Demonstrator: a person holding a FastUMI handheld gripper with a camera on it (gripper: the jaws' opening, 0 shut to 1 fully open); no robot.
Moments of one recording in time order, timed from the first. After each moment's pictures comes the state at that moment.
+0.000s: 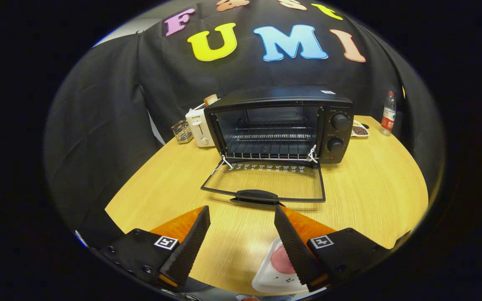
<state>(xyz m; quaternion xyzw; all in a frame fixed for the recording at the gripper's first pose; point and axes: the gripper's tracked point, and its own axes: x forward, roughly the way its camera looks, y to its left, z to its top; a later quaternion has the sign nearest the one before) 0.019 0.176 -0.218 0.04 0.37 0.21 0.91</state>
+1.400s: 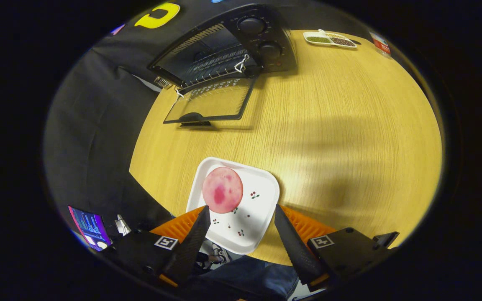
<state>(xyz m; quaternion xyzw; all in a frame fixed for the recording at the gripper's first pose) -0.033 0.016 -0.283 0.09 0.64 0.25 0.72</state>
